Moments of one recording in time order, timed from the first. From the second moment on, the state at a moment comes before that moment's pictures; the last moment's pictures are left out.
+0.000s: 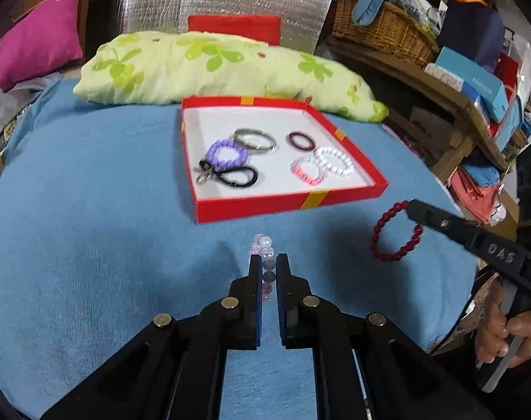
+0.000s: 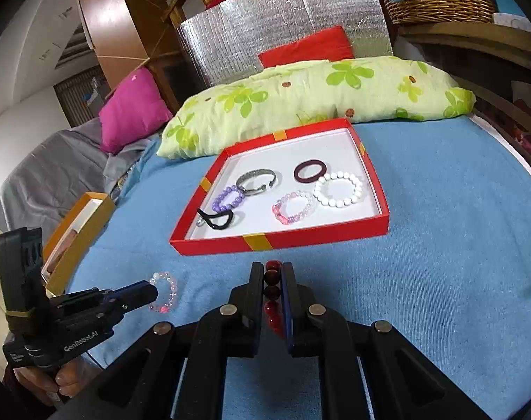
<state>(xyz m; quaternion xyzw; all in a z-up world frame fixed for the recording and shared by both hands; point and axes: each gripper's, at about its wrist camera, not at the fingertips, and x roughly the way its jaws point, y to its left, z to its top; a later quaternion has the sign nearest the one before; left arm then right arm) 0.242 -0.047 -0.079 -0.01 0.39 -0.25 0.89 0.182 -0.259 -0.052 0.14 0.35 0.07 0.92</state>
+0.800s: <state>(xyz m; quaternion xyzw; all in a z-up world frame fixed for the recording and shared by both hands) 0.333 -0.095 -0.039 -0.08 0.36 -0.31 0.88 0.312 -0.308 -0.012 0.21 0.31 0.06 0.93</state>
